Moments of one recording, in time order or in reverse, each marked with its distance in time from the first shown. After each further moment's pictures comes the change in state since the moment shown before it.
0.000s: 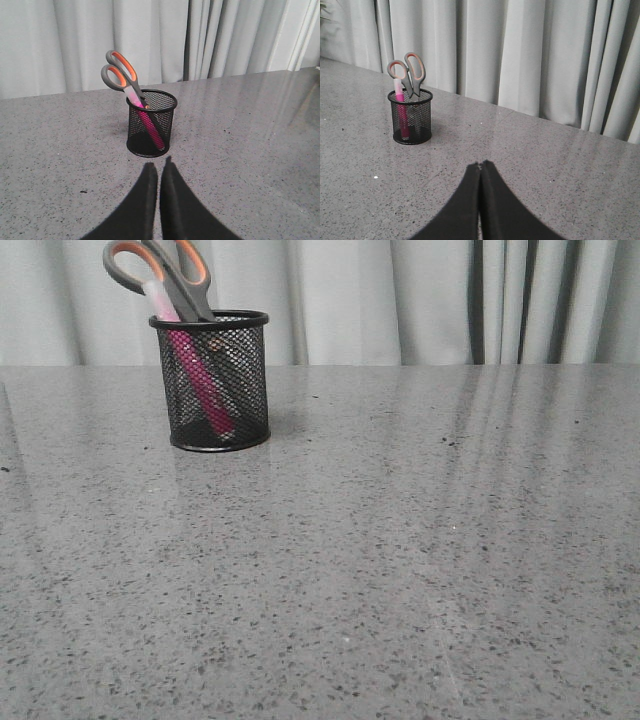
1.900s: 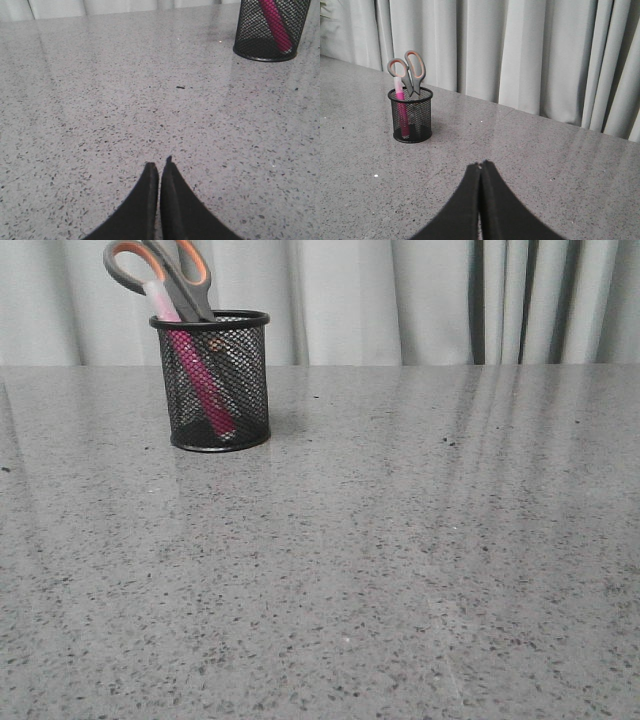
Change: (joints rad) left arm 0.279 -0.079 0.506 0.080 -0.289 0.063; right arm 0.000 0.000 0.000 0.000 0.007 -0.002
